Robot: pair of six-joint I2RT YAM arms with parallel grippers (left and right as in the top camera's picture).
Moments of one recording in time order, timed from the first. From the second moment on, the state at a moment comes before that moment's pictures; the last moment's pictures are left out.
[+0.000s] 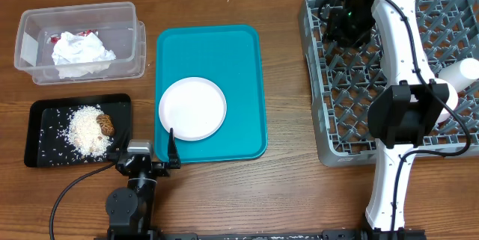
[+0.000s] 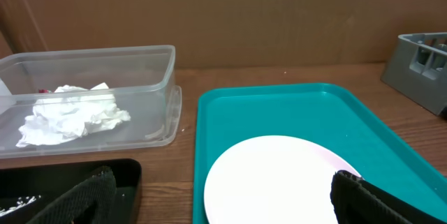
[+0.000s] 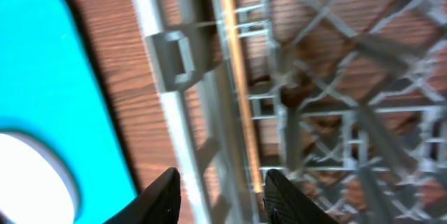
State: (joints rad) left arm -0.01 0.02 0.01 -0.08 0.02 0.01; right arm 0.04 2.39 2.45 -1.51 -0.28 0.17
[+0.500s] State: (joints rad) left arm -0.01 0.02 0.01 -0.08 0.02 0.01; right arm 0.48 2.35 2.39 -1.31 -0.25 0.32
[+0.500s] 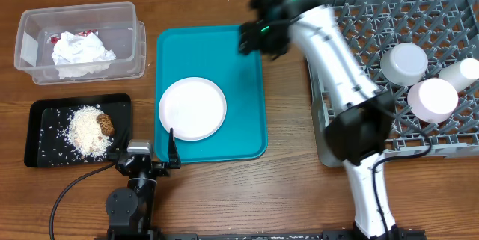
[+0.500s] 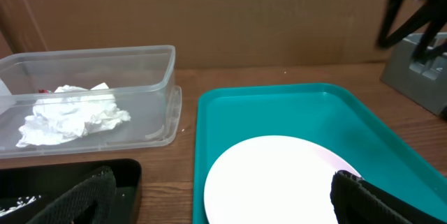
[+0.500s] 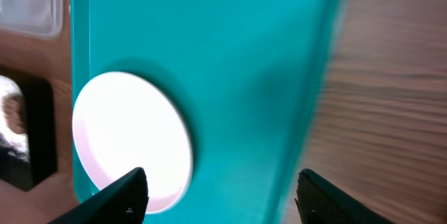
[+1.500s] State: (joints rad) left arm -0.01 0.02 0.01 -0.08 0.02 0.01; right arm 0.77 2.32 1.91 -1.01 -0.01 0.74
